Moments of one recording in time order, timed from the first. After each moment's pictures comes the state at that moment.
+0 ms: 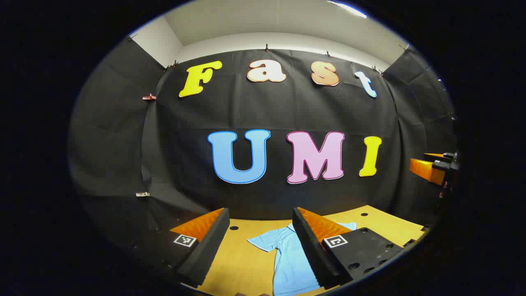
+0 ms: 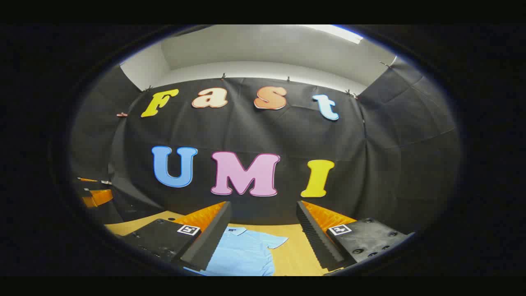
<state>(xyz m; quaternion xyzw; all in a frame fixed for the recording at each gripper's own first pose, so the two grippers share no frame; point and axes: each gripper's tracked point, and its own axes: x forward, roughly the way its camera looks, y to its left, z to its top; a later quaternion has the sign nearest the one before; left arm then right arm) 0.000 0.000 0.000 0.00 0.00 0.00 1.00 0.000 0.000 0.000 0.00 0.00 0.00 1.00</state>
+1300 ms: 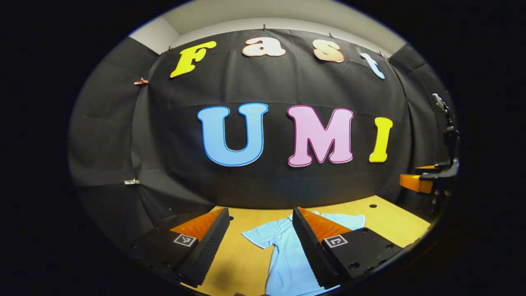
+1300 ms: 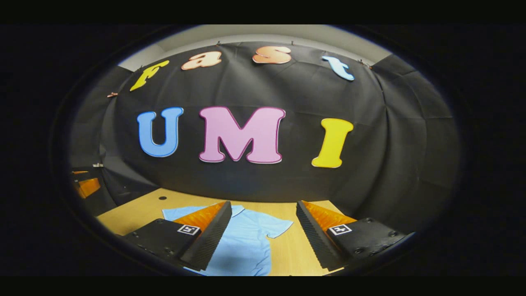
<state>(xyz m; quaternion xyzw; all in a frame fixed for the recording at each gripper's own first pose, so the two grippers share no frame) 0.075 -0.013 -0.063 0.02 0.07 0.01 1.00 0.121 -0.033 -0.139 0.00 0.15 0.01 0.99</state>
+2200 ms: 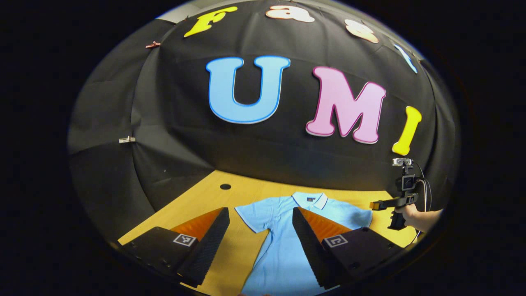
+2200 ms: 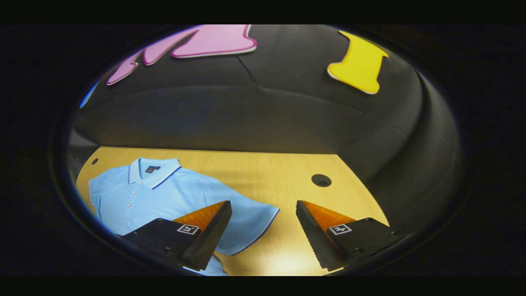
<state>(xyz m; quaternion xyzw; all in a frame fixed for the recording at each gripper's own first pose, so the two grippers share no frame) 0.157 -0.023 -0.158 -0.07 0.19 0.06 0.98 0.312 -0.119 -0.464 -0.01 0.42 -0.07 0.91</state>
